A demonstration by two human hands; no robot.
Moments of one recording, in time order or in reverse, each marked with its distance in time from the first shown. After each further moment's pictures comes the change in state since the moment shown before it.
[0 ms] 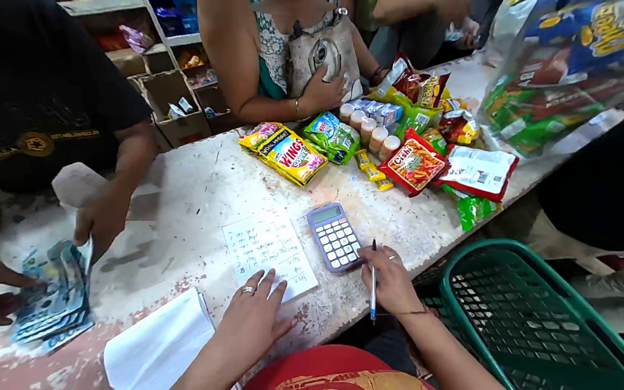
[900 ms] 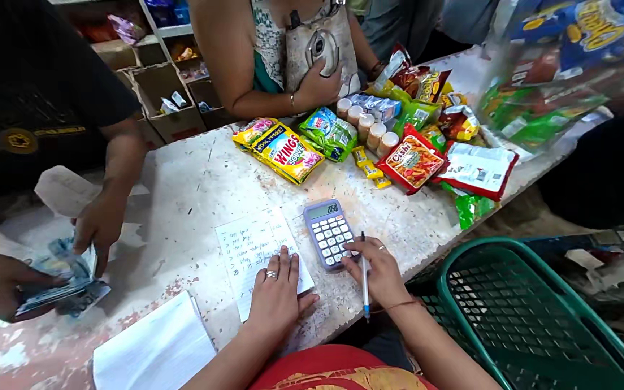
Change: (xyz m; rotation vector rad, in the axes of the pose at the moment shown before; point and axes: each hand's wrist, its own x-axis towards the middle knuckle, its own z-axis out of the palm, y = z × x) left_hand 0.058 0.025 0.044 0.146 0.294 -0.026; right_hand 0.025 -0.017 0.002 0.196 -0.019 0.068
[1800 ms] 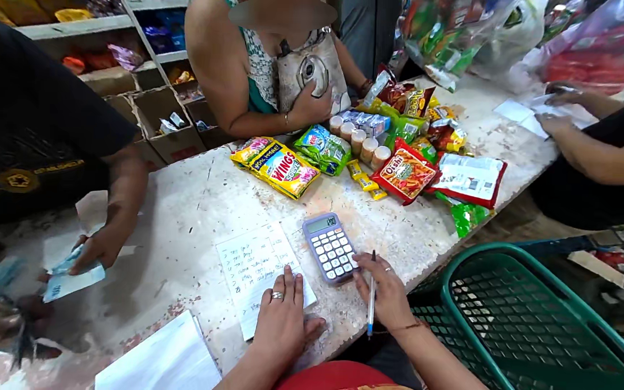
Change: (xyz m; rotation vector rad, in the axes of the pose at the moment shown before) left_hand -0.007 0.009 -0.010 0.042 -0.158 -0.002; right_hand -0.023 0.012 0.009 -0.099 0.162 -0.059
